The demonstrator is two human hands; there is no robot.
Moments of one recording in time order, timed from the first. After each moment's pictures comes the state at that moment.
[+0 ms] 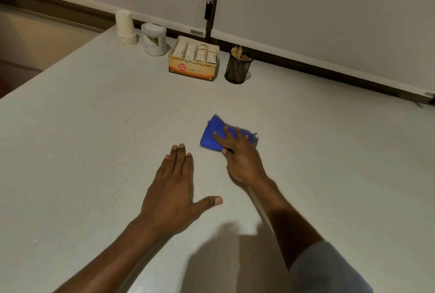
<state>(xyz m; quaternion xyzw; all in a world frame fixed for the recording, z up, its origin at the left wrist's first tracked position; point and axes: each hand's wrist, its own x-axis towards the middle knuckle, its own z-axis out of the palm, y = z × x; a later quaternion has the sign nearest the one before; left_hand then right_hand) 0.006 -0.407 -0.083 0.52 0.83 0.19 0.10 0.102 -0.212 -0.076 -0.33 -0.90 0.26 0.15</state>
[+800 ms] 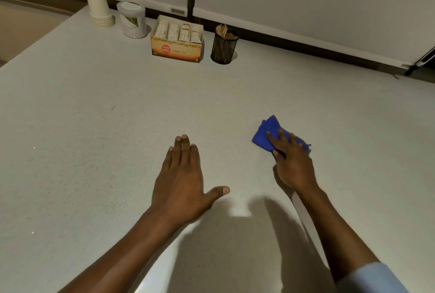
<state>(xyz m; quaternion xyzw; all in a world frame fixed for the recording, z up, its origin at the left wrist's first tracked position) 0.033 -0.410 -0.069 0.54 0.82 0.14 0.14 0.239 -0.206 -0.077 -0.48 -0.85 0.14 0.15</state>
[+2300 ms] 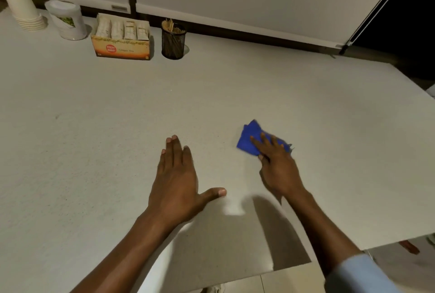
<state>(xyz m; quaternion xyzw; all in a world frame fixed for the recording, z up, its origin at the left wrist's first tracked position) 0.087 -0.394 -0.061 0.59 0.76 0.17 0.19 0.321 -0.232 -0.078 -0.52 -0.83 0.13 0.16</state>
